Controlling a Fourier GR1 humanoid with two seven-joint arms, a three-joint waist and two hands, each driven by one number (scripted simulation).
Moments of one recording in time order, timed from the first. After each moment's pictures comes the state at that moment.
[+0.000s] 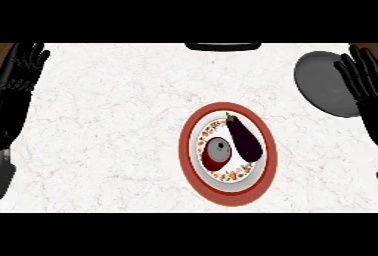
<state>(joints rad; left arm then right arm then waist) -0.28 0.60 -0.07 -1.66 0.25 0.13 -0.07 -0.23 -0.56 0.02 -1.61 -0.36 0.10 -0.21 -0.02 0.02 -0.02</state>
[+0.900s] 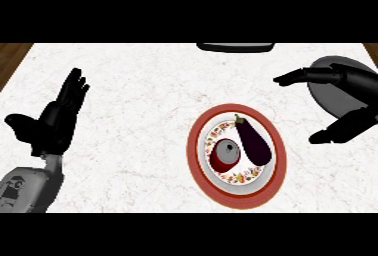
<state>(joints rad) -0.24 0.40 -0.13 -1.47 0.25 0.24 0.03 -0.61 -0.76 0.30 -1.29 0.04 0.54 -0.47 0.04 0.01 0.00</state>
